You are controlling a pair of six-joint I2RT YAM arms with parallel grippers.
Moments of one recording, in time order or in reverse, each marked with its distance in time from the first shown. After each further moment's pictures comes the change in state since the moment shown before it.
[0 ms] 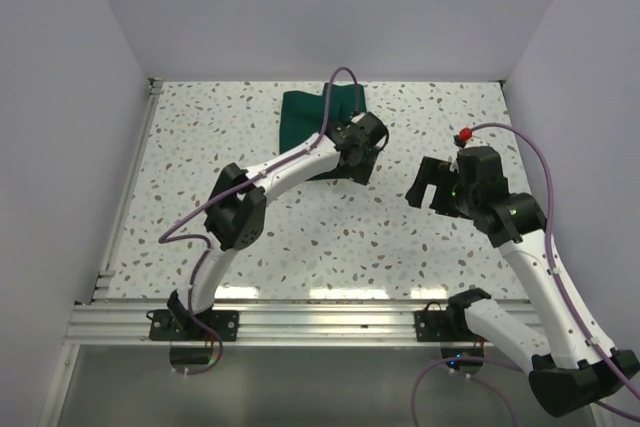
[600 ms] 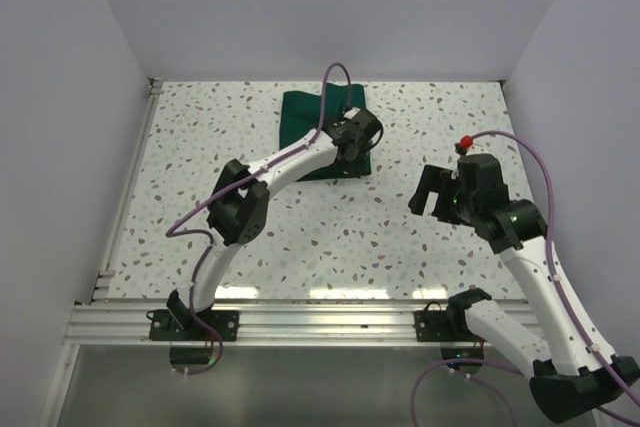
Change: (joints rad) left arm 0.032 0.044 0.023 0.010 -0.069 0.000; right arm 0.000 -0.040 -0.040 -0.039 0.021 -0.005
